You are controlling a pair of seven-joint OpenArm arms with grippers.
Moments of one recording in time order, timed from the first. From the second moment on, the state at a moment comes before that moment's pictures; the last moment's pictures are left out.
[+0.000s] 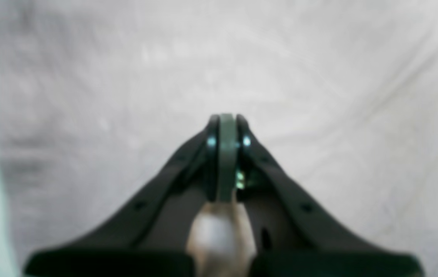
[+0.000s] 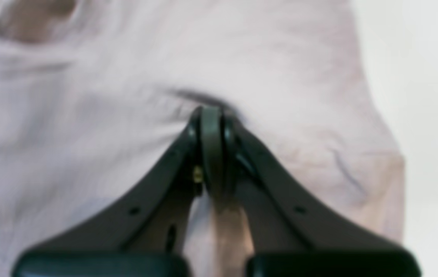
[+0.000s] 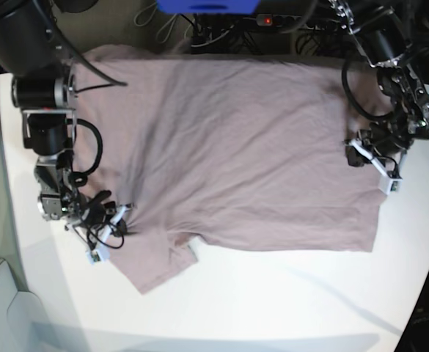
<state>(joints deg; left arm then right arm) -5.1 -10.2 -33.8 76.5 -20.0 -39.6 55.8 34.5 13.1 -0.1 31.2 2.7 30.8 -17.8</state>
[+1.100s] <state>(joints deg) -3.6 -14.1 -39.4 70.3 -17.5 -39.8 53.2 3.3 12.4 0.1 78.7 3.8 27.0 -39.7</state>
